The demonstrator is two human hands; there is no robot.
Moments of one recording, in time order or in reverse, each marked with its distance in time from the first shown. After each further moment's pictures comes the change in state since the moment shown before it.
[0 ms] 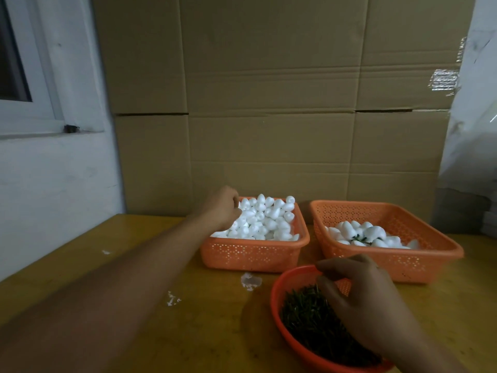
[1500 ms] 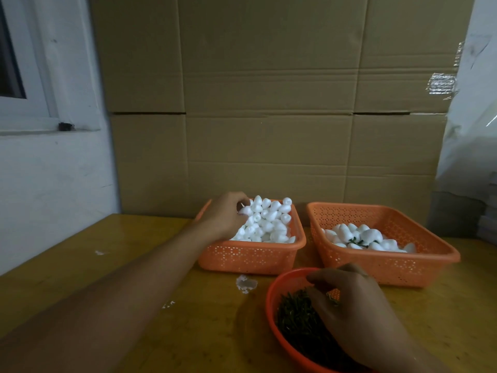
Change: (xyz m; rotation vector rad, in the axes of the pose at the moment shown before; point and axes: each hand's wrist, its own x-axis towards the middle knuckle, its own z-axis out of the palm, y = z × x) left_hand -0.002 -0.002 0.022 -0.189 0.011 0.147; right_hand -0.002 0.006 0.009 -0.074 -0.055 -0.047
